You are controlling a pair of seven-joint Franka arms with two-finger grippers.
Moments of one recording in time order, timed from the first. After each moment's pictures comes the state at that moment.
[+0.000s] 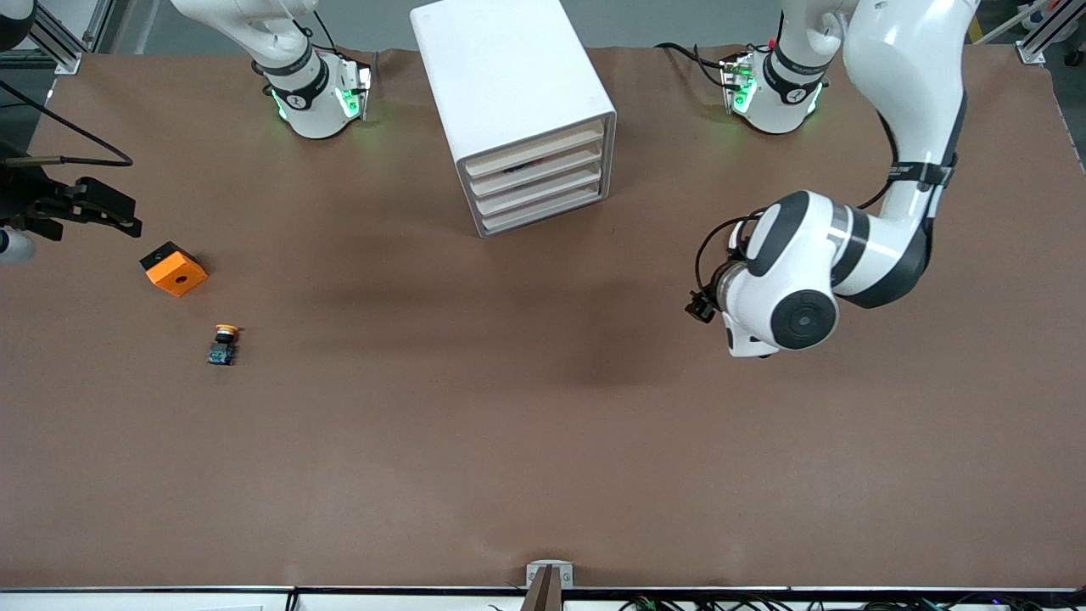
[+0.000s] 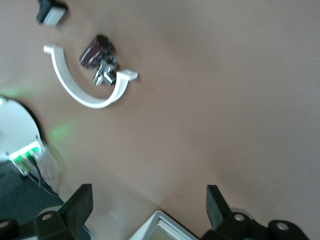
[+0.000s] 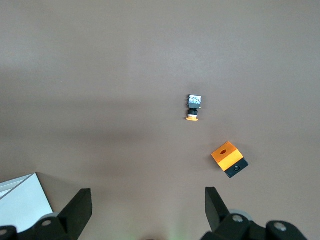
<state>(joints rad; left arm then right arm) -0.24 0.52 -0.19 -1.54 -0.12 1.55 -1.35 0.06 0.09 -0.05 -1.41 -0.02 1.42 -0.04</state>
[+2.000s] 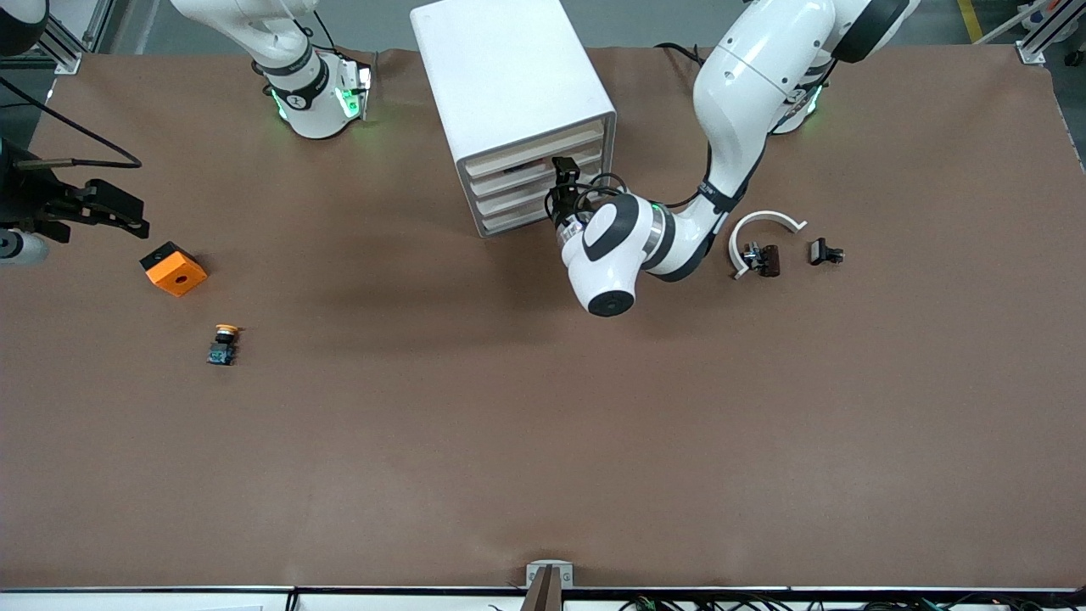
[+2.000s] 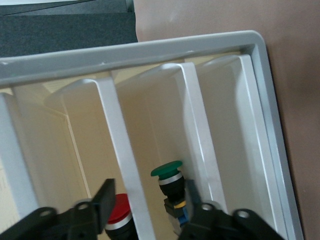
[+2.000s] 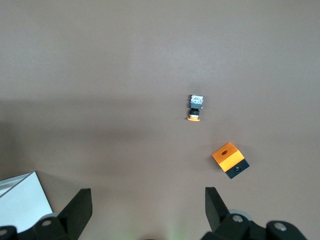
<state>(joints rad) -0.56 0.78 -0.19 -1.54 -0.77 1.49 -2.10 0.07 0.09 -0.05 -1.41 -0.02 1.42 -0.04</state>
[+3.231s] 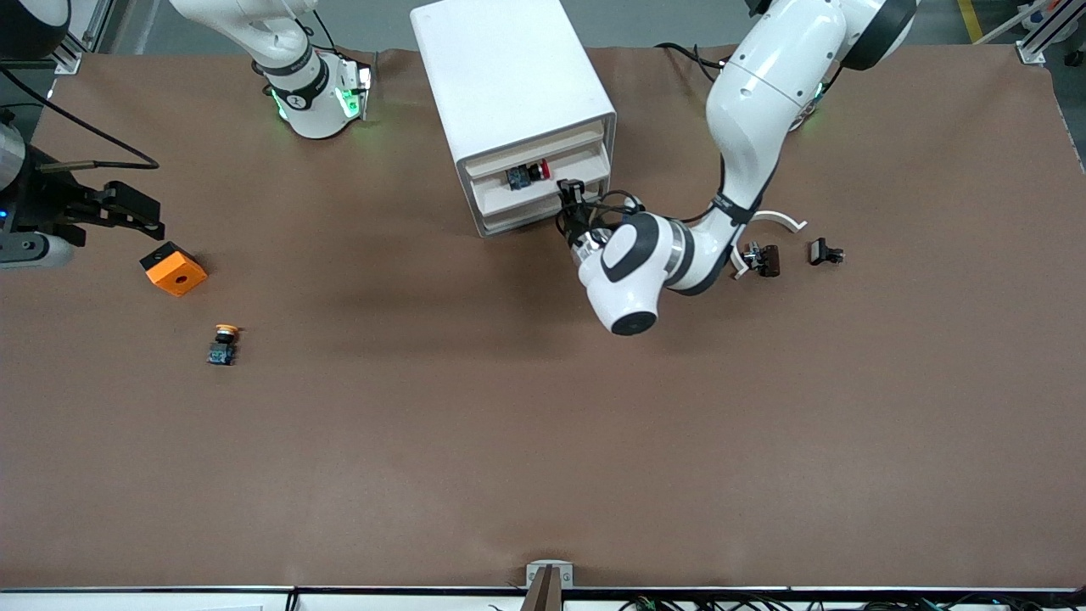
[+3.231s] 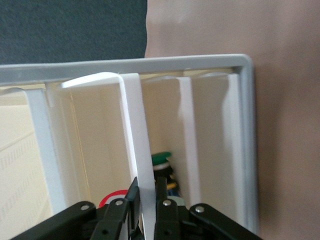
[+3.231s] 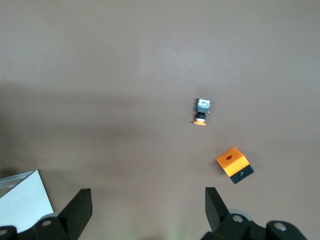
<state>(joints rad) -0.49 0.79 -0.14 -1.50 -0.80 1.45 -2.20 0.12 0.10 -0.05 -1.41 -0.02 1.44 -0.04</state>
